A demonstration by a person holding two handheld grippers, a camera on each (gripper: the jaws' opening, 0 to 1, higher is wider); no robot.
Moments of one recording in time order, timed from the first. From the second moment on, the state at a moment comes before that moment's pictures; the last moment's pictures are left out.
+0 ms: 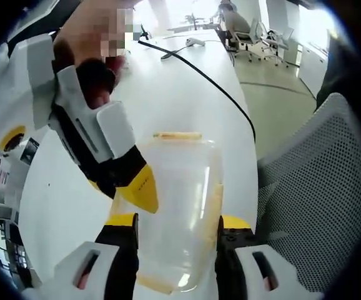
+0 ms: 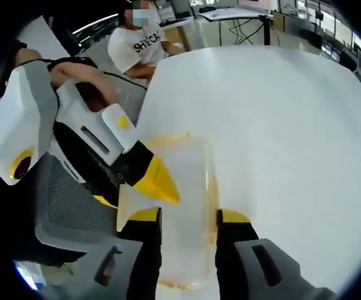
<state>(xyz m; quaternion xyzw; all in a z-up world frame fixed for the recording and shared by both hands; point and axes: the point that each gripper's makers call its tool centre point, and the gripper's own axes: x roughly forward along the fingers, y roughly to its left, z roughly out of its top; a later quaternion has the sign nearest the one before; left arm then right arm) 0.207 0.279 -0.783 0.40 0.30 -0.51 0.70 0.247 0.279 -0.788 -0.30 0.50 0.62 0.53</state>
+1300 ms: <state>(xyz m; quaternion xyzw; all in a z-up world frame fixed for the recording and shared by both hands) 0.208 0.279 -0.776 0.39 0.36 -0.53 0.67 0.251 0.292 -0.777 -0.29 0.41 0.62 0.60</state>
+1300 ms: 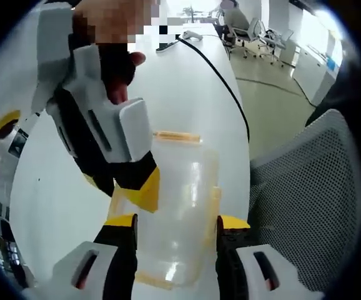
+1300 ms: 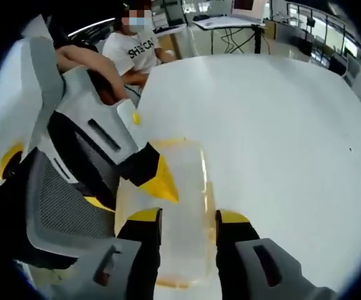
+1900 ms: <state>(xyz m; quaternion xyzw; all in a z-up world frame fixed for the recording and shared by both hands) 0.195 0.278 -0.775 0.38 0.38 -0.55 0.64 0.227 0.268 -0.763 -0.25 0.40 0.61 0.63</state>
